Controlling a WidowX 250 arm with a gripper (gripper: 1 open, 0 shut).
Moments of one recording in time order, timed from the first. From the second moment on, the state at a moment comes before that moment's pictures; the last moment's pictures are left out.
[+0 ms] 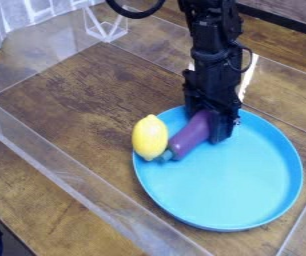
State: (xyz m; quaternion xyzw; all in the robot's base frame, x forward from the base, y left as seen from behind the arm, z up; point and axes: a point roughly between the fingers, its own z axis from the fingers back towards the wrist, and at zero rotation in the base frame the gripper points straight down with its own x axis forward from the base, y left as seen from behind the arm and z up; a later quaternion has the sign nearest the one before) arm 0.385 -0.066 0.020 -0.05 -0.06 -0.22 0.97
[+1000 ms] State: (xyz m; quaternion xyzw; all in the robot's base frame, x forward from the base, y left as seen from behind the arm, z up) arm 0.367 -0.075 0.034 -0.03 0.00 -0.28 0.96
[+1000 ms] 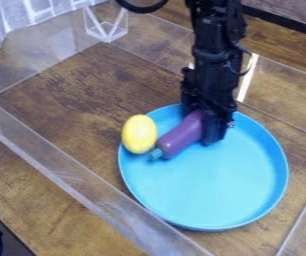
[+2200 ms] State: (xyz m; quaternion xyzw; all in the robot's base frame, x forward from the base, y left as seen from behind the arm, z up) arm 0.357 -0.151 0.028 -0.05 0.00 -0.40 0.92
